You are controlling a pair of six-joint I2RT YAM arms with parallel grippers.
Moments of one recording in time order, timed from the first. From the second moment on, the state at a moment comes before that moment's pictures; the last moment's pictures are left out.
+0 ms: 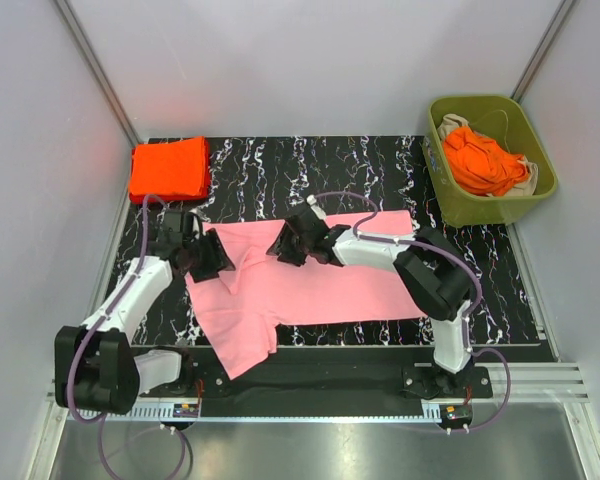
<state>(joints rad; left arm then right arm) -0.10 1.19 0.76 -0.61 0.25 -0.52 0.84 1.96 1.28 -0.07 0.01 1.17</state>
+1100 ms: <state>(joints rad) -0.29 1.21 0.61 -0.46 -0.01 -0.63 0.86 2.00 1.27 -0.04 0.01 1.22</state>
